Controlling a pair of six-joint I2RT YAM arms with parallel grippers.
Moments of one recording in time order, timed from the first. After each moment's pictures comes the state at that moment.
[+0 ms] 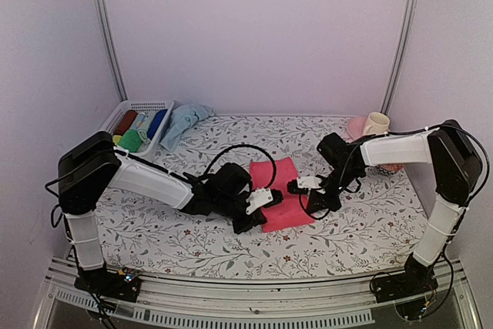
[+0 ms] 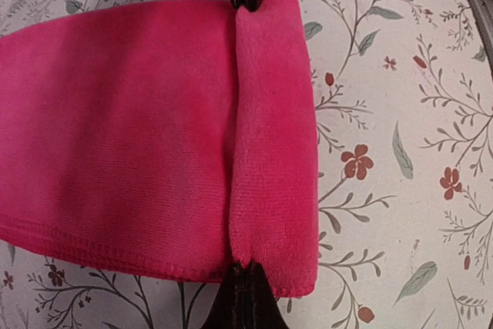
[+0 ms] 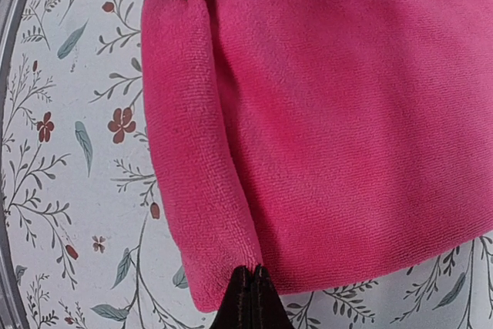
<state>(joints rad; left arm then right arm) -1.00 1.93 1.04 0.07 0.21 0.27 0.57 1.78 1.08 -0.66 -0.46 -0.94</state>
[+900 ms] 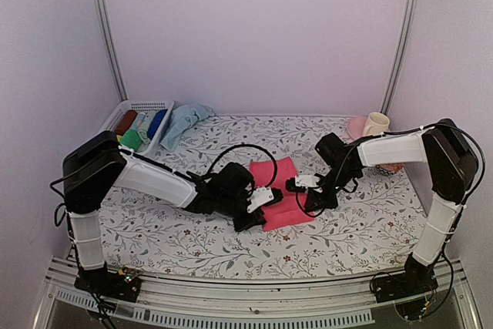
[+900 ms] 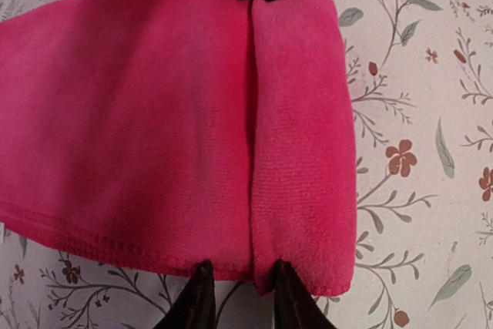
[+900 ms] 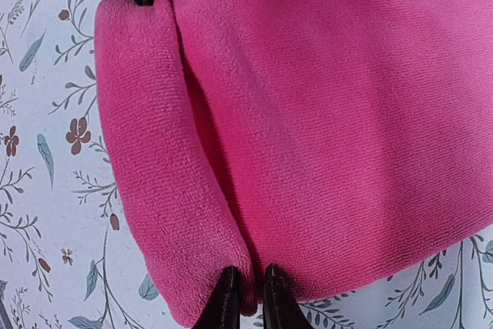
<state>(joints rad) -0.99 1.97 1.08 0.04 0.16 0.28 0.56 1.82 1.09 -0.59 -0.41 -0.89</state>
